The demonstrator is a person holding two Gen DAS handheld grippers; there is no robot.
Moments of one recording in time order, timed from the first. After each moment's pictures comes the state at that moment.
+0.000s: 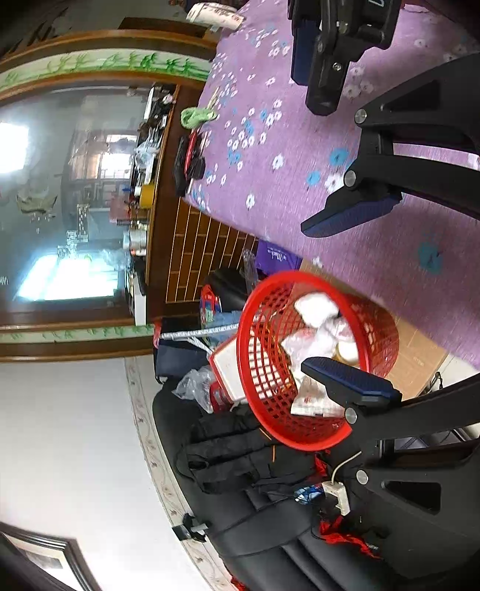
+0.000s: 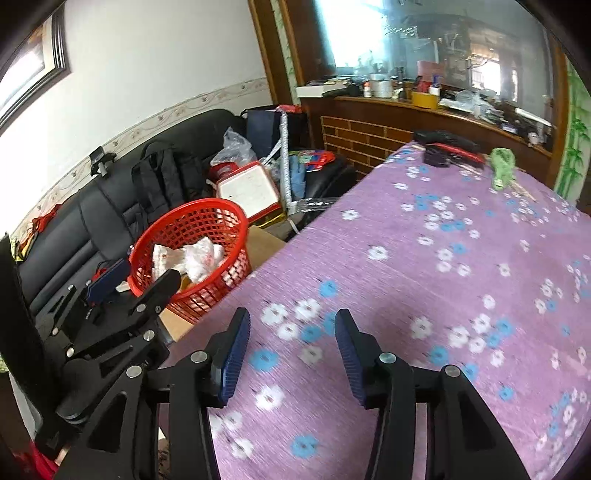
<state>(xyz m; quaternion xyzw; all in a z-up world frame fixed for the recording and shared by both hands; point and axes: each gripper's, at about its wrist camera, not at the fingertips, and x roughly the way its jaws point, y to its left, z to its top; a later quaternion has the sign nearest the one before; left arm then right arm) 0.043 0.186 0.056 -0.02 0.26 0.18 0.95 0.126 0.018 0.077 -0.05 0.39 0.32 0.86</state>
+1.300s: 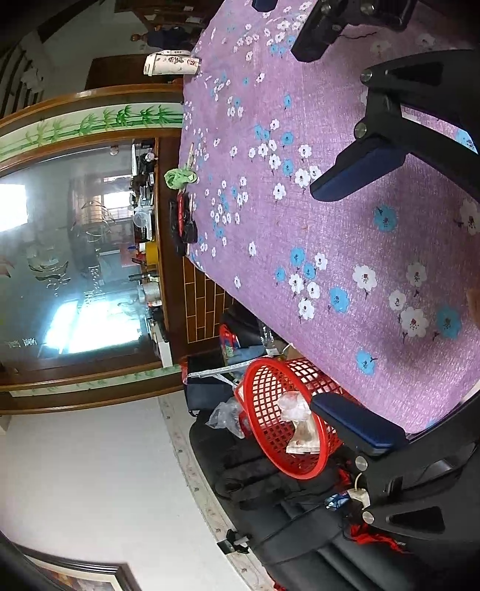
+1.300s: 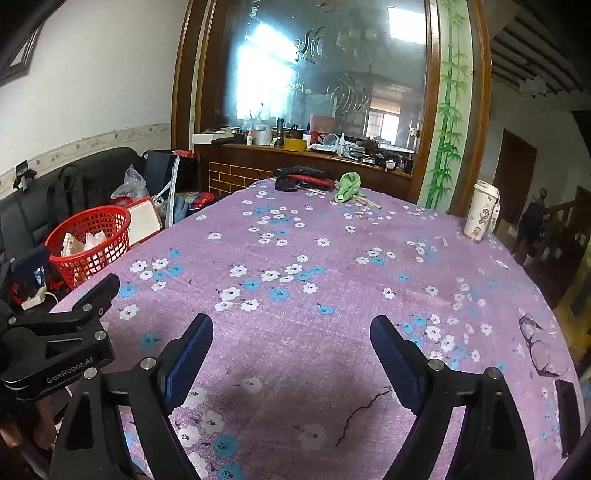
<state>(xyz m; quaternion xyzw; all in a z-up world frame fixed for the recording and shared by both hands) -0.005 0.070 0.038 0.05 0.23 0.14 0.96 0.026 -0.114 0.063 -0.09 0.27 0.11 0.95</state>
